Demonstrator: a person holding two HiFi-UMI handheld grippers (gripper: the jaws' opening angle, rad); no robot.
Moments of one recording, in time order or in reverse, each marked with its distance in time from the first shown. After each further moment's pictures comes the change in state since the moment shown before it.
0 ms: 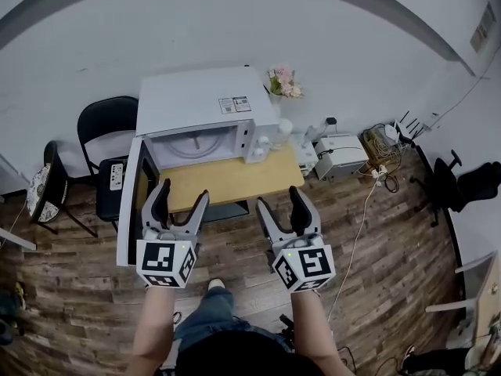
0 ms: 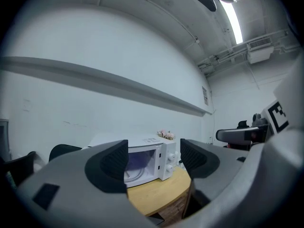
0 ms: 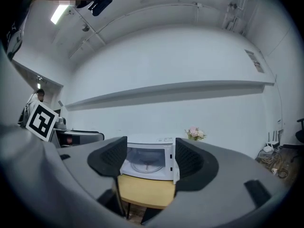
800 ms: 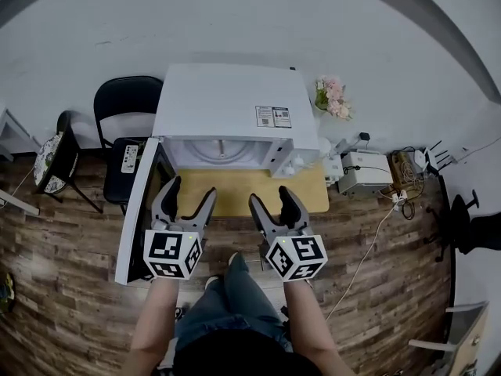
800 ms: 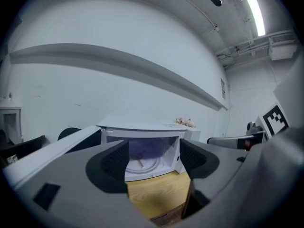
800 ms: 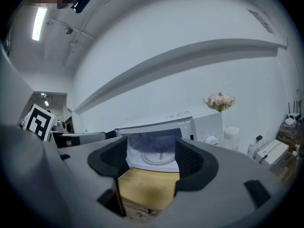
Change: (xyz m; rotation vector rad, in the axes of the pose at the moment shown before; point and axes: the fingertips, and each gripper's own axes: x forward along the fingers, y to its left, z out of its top) left arm 0.069 0.075 -0.065 -0.099 0.134 0.149; right arm 0.141 0.003 -0.083 0.164 0.199 0.181
